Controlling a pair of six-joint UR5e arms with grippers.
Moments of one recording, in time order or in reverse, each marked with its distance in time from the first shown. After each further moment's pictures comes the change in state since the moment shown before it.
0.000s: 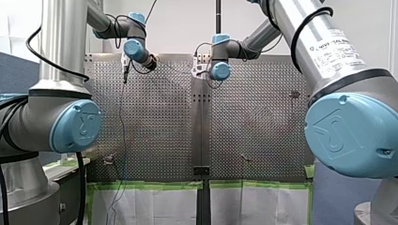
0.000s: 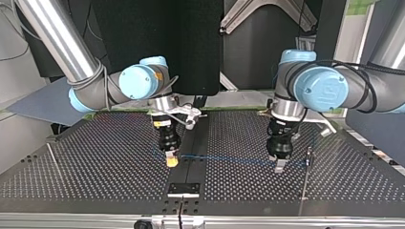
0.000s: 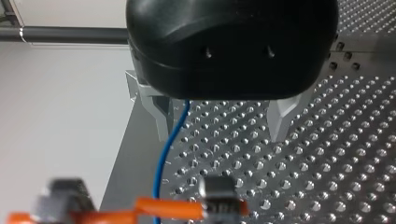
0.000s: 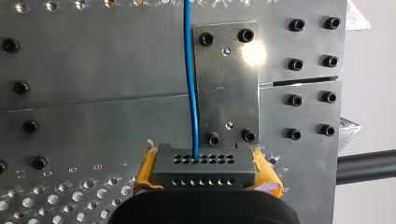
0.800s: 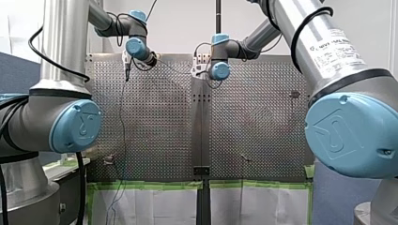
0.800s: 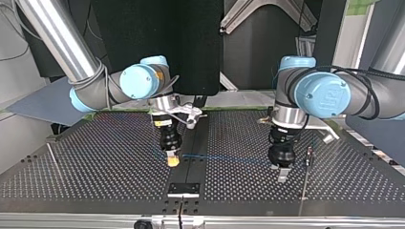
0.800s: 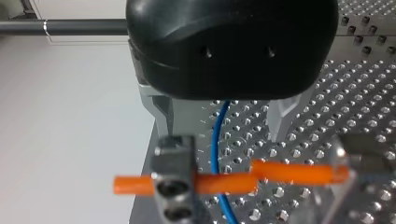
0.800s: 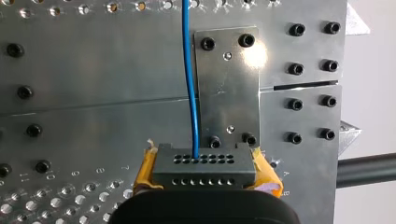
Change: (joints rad) left arm -0.002 -0.011 0.047 0.006 -0.024 -0.022; right arm 0.004 0.000 0.000 0.003 -0.002 0.001
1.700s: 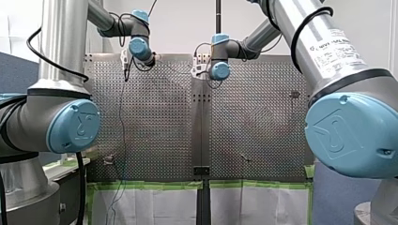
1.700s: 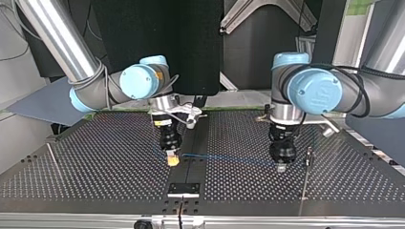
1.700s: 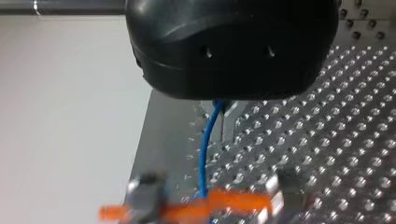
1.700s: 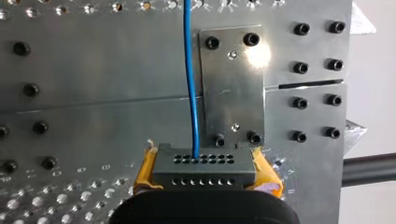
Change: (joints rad) left arm -0.036 0.000 -0.015 -0.002 -0.108 0.014; right arm -0.002 0.000 0.001 0.018 0.004 0.001
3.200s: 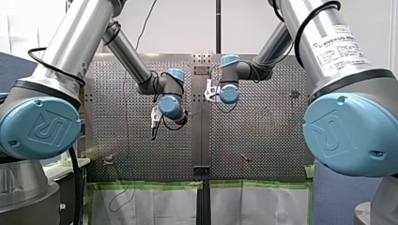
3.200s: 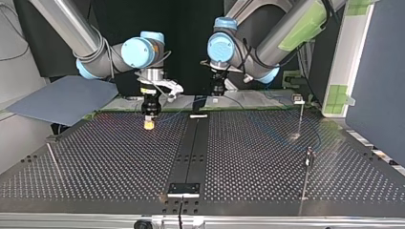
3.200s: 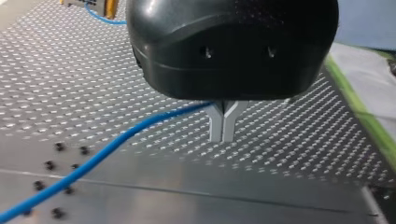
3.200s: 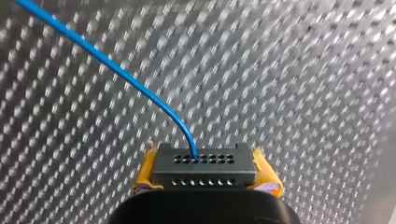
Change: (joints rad) left arm -0.372 -0.339 -0.295 0.358 -0.202 -0.050; right arm -0.035 -0.071 0.408 -0.259 0.252 0.020
